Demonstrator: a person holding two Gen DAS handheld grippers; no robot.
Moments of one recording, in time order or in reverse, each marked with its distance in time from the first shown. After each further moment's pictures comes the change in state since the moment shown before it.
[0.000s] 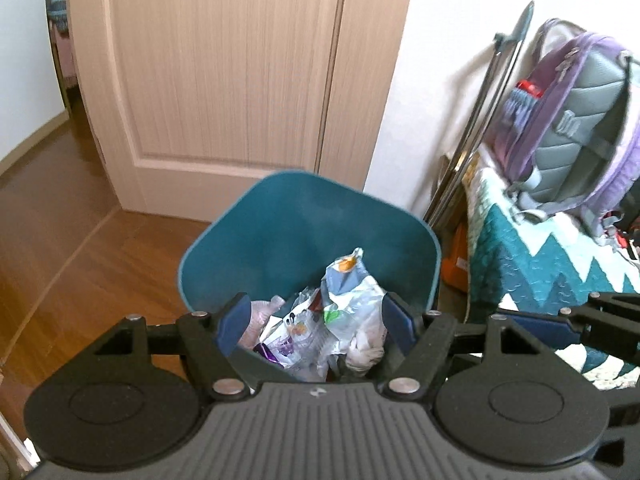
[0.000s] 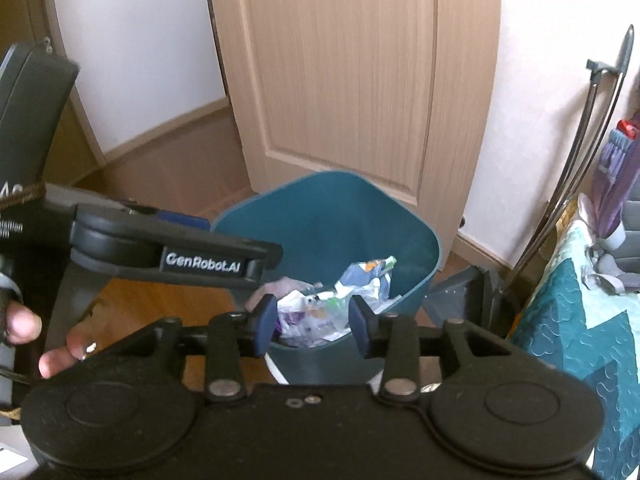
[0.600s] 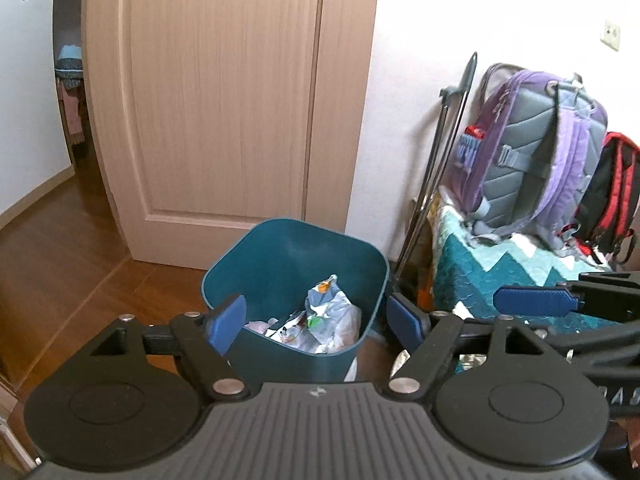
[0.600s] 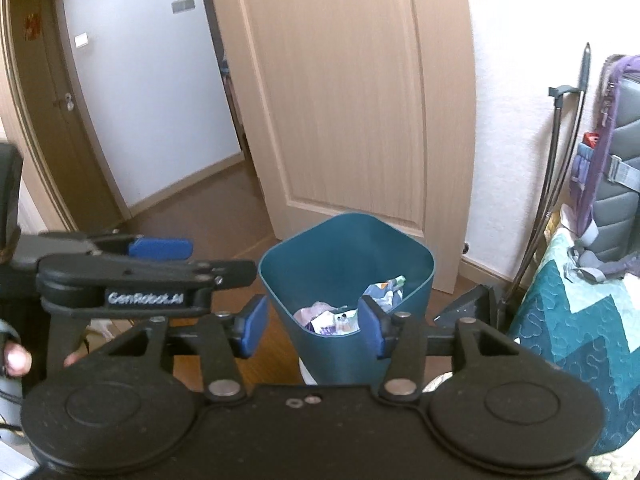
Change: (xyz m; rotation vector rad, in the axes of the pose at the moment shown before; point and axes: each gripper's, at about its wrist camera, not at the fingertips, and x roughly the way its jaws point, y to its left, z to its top) left arm -0.117 -0.020 -0.043 0.048 -0.184 -0.018; right arm -0.102 0.012 -0.029 0.071 -0.160 0.057
